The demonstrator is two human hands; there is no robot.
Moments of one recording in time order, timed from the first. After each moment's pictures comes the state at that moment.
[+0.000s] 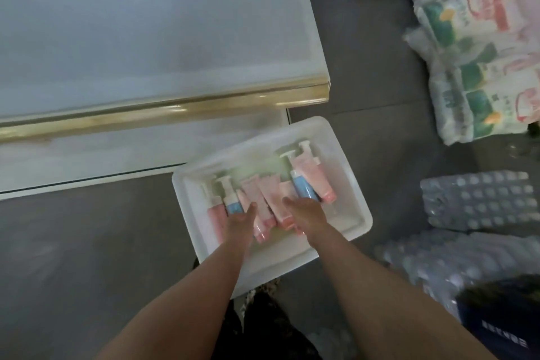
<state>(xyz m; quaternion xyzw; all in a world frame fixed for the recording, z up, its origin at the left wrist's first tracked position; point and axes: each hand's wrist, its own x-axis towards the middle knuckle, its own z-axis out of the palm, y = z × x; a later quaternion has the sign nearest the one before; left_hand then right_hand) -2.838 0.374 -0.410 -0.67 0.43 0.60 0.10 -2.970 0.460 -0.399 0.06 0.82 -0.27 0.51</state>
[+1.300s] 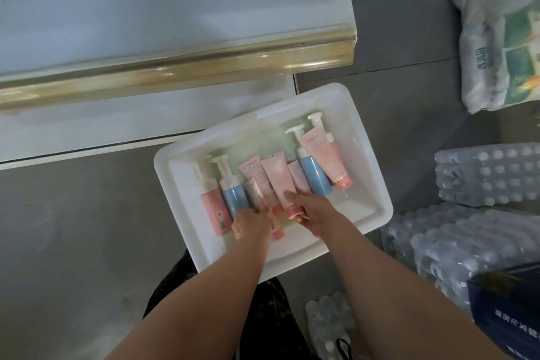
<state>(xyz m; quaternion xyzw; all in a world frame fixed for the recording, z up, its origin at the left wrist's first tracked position) -2.862 0.402 -0.462 -0.75 0.39 0.51 0.17 -2.980 0.479 -0.479 0.24 0.65 -0.39 0.61</state>
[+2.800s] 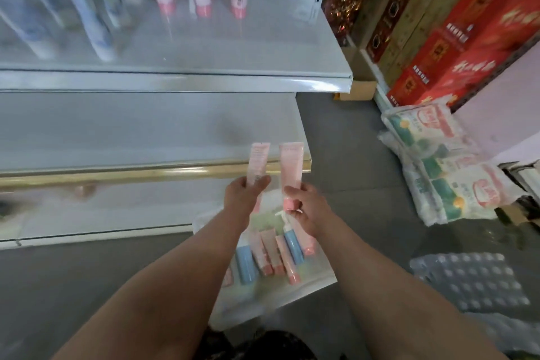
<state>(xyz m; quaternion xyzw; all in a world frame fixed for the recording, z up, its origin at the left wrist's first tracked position) -2.875 0.327 -0.199 -0.53 0.50 0.66 -0.19 -3.002 0.428 -0.219 -0.01 0.64 -0.58 0.50</state>
